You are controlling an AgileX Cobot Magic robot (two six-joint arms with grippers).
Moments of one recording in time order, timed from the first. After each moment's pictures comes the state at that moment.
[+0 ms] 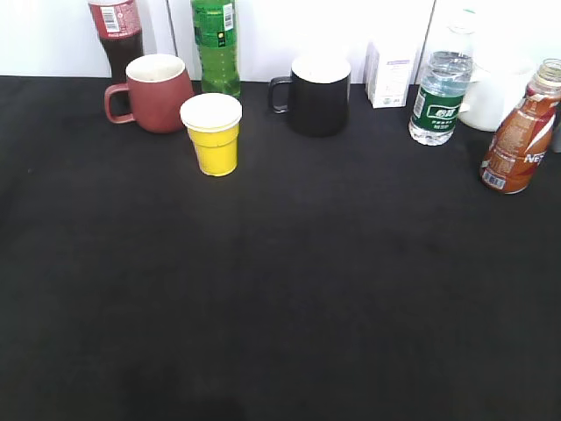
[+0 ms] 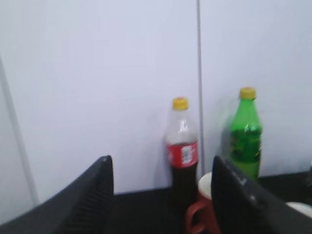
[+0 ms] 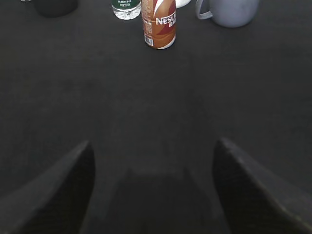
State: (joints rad) left arm -0.13 0.75 -0.55 0.08 -0.20 0.03; right arm 0.03 -0.01 -0.50 0.08 1.04 0.01
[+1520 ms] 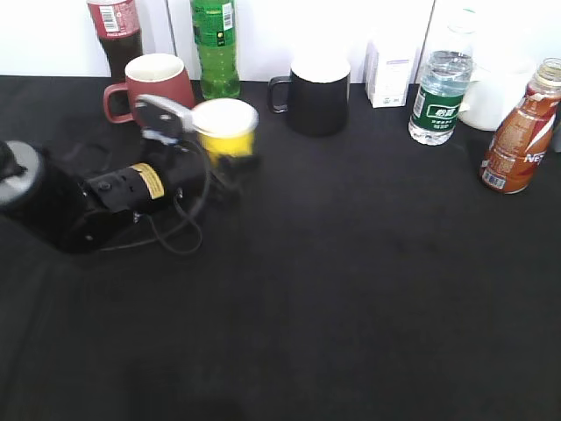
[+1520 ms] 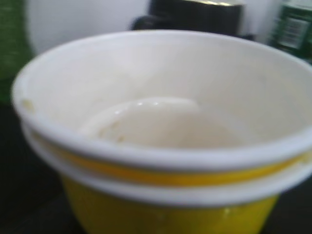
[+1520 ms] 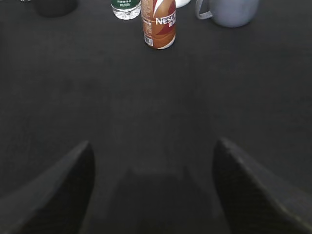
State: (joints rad) left arm -0.38 2.21 -1.01 0.56 -0.98 -0.31; right arm 0.03 -0.01 -0.50 0.08 1.04 0.01
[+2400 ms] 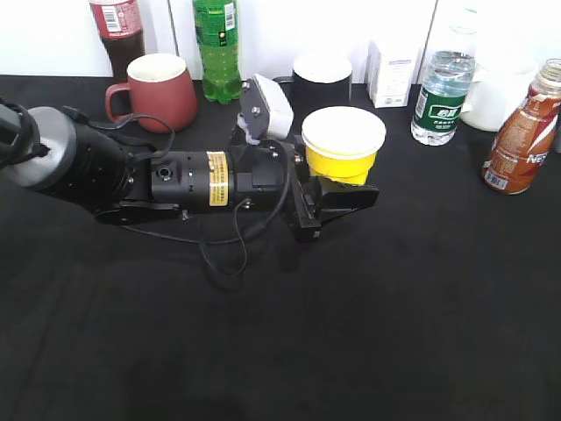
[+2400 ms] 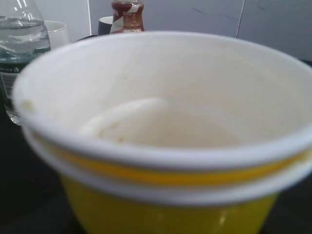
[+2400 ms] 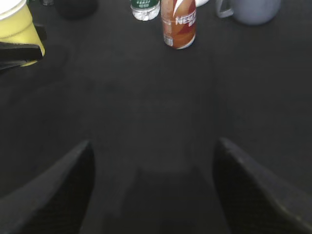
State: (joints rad) left arm -0.58 2.10 -1.09 1.01 -0.99 -0.57; right arm 0.03 0.04 -0.51 0.14 1.02 0.01
